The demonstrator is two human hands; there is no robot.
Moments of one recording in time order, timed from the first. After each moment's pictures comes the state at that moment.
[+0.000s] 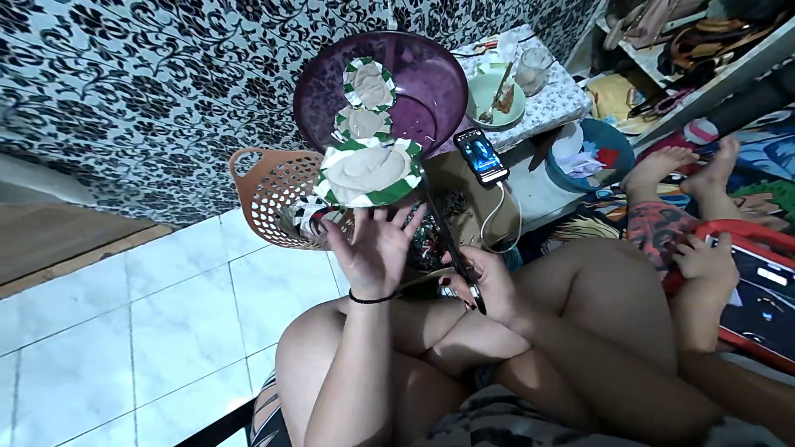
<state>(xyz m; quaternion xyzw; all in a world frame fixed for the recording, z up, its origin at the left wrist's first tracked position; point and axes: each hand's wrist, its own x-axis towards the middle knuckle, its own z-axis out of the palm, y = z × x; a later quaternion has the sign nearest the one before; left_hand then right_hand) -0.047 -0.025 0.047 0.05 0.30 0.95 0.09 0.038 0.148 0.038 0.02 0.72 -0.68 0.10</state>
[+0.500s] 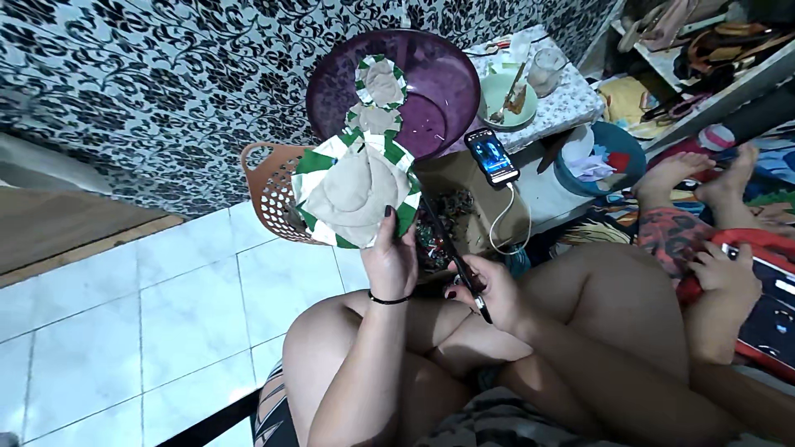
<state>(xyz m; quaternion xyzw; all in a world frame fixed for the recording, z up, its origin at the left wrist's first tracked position) -0.035 -0.001 0.058 -0.12 0.35 0.92 -0.08 0.045 0.146 0.034 0.00 0.77 -0.62 0.13</state>
